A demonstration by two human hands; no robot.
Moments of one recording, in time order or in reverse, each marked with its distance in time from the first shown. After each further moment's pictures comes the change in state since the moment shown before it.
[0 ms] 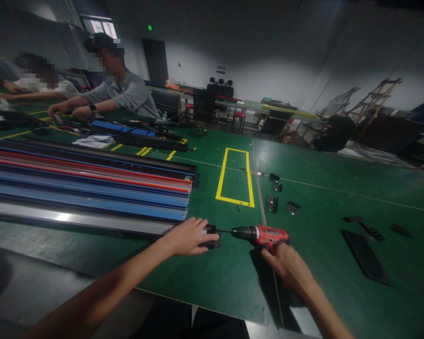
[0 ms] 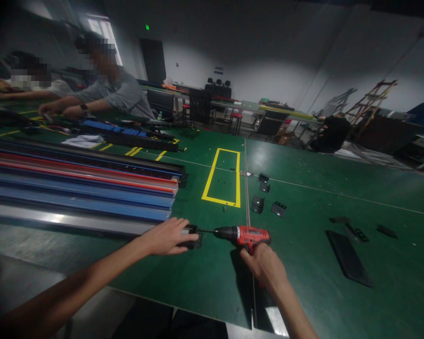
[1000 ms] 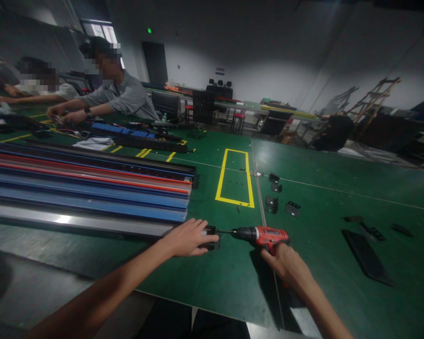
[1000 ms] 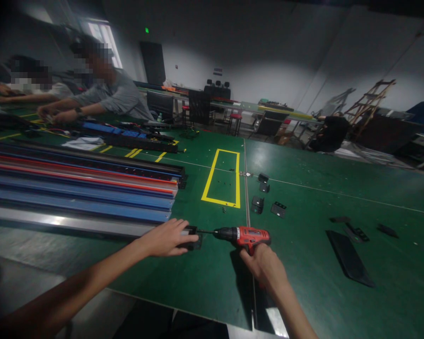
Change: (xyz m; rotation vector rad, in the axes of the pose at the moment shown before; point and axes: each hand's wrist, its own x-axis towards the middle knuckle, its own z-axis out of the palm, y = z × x) left_hand 0.000 0.000 -0.002 0.037 0.004 0.014; right_hand 0.005 0.003 0.004 -0.020 -0.029 0.032
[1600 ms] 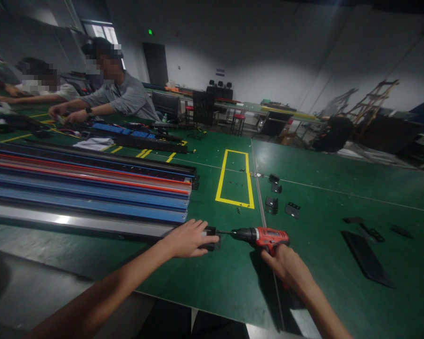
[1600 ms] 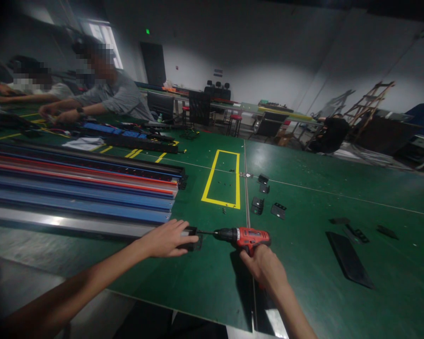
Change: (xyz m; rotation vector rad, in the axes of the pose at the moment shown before) left_hand -0.001 -0.001 0.003 -0.062 0.020 -0.007; right_hand -0.001 0.000 -0.001 -0.022 -0.001 0.010
